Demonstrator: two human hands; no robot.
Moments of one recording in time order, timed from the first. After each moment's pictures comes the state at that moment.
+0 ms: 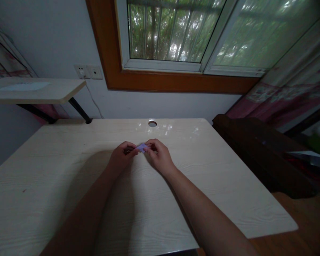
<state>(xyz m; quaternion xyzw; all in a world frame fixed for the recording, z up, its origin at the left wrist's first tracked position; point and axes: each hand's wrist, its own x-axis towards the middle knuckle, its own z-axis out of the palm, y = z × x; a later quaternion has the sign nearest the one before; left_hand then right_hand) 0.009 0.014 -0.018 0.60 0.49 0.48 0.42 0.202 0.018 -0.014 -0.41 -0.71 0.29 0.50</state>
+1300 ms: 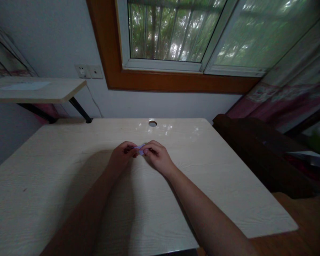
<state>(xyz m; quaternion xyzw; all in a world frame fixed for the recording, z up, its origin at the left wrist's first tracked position) 0.011 0.011 -0.011 0.60 0.48 0.48 0.42 0.204 0.015 -0.007 -0.35 -0.75 0.31 0.47</state>
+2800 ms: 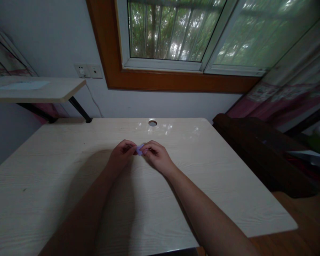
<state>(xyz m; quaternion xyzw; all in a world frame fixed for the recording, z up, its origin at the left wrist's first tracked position) 0.010 0.009 -0.009 0.58 0.46 0.51 0.45 0.202 0.014 -0.007 -0.36 -0.74 0.34 0.46</state>
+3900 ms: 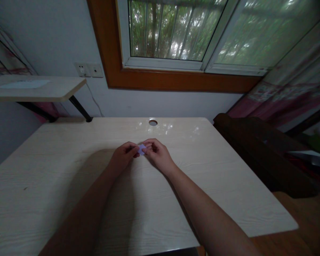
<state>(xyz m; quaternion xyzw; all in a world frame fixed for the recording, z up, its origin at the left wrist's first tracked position) 0.014 0.008 -0.008 0.58 0.48 0.45 0.48 0.197 0.018 -0.016 -0.37 -0.62 0.48 0.50</state>
